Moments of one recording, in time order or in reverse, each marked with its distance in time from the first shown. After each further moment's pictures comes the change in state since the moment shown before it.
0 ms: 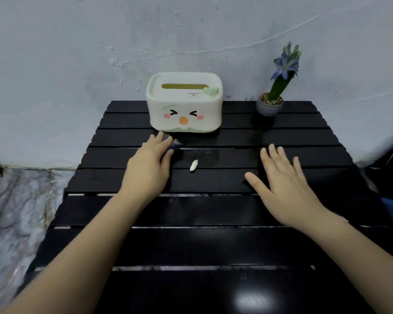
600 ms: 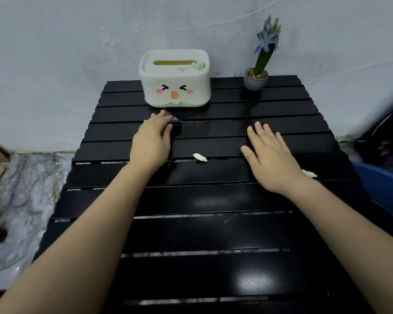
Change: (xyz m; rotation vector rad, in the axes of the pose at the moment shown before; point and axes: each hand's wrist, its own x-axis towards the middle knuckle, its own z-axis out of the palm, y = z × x) left_hand -0.014 0.020 0.005 -0.127 0.017 -0.041; right_hand -0.023 0.009 0.002 -0.021 0.044 -0.056
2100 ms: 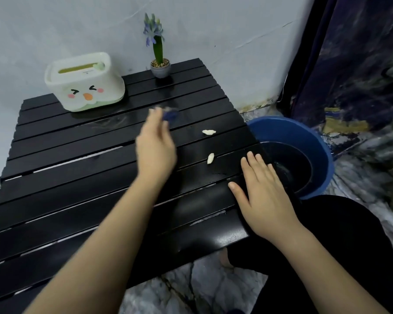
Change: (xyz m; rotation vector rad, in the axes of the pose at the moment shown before) left_hand -0.113 0.159 0.064 -0.362 0.046 0.090; right_hand -0.235 0.045 -0.007 0.066 0.122 0.308
